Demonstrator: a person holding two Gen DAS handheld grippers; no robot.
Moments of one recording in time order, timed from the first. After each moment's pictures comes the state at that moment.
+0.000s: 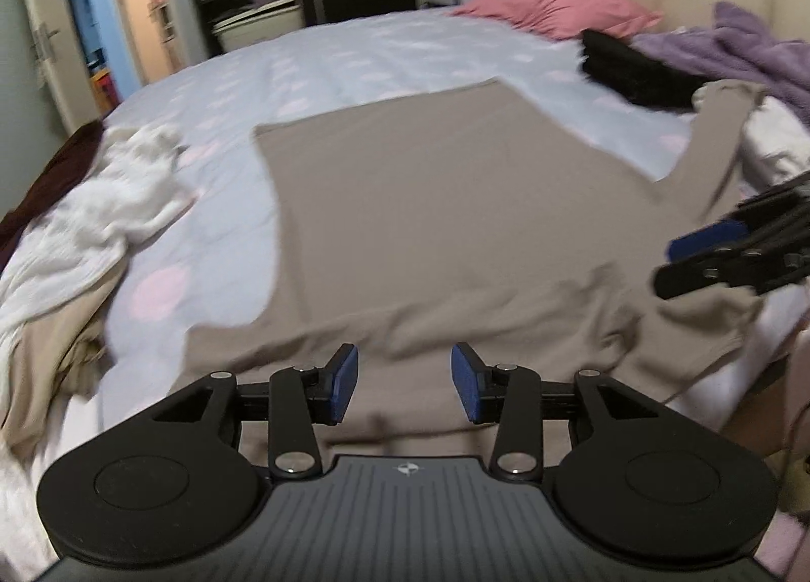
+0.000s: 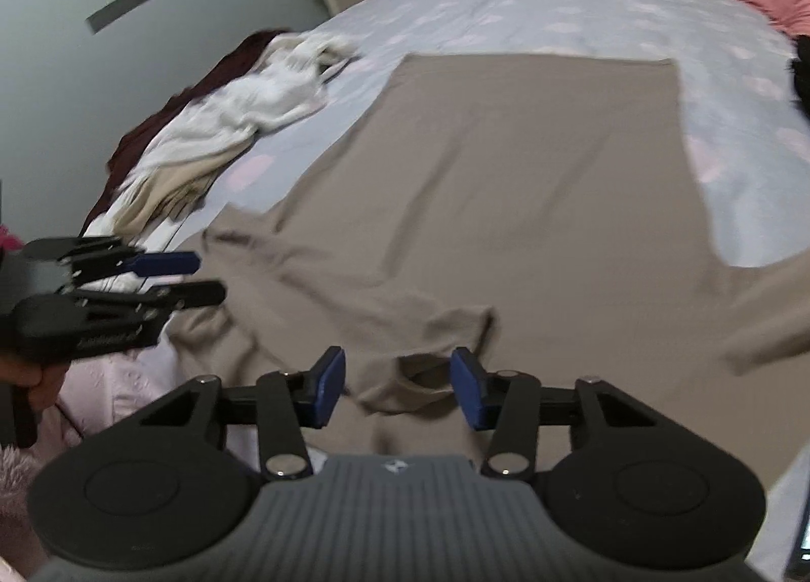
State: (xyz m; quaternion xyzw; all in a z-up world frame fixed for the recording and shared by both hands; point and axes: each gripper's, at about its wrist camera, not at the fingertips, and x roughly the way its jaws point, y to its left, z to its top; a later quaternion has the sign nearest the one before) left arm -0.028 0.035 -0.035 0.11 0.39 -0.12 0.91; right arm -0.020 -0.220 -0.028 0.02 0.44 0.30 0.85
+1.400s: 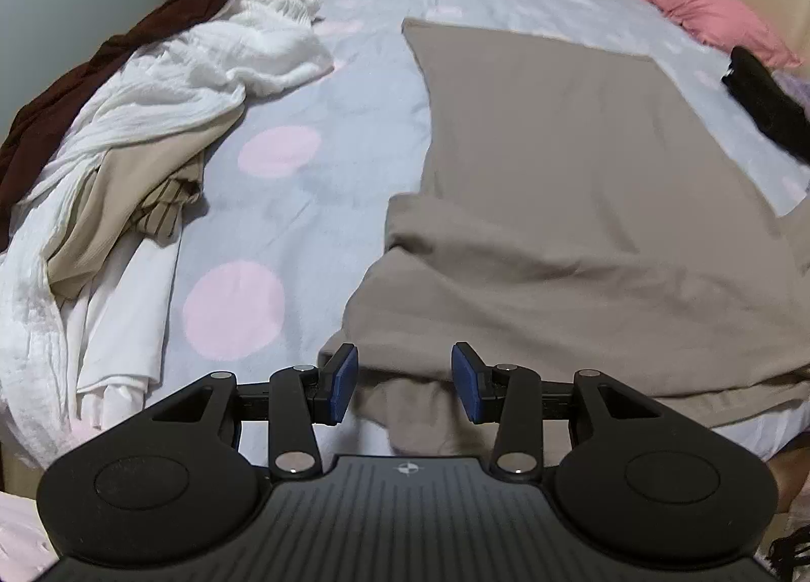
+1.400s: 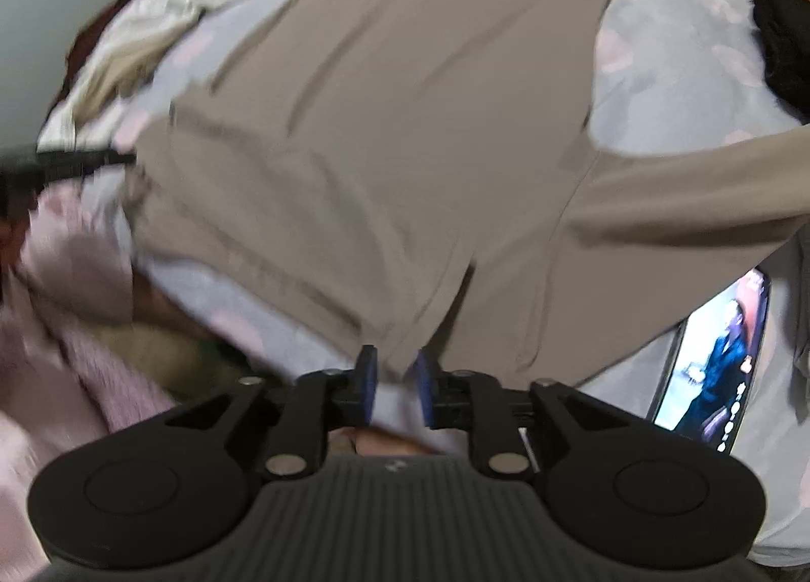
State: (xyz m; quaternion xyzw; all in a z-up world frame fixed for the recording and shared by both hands) left arm -0.016 0.098 -0.044 0.01 0.47 -0.01 0.88; right arm -0.014 -0.310 -0.013 -0.05 0.55 0.26 0.79
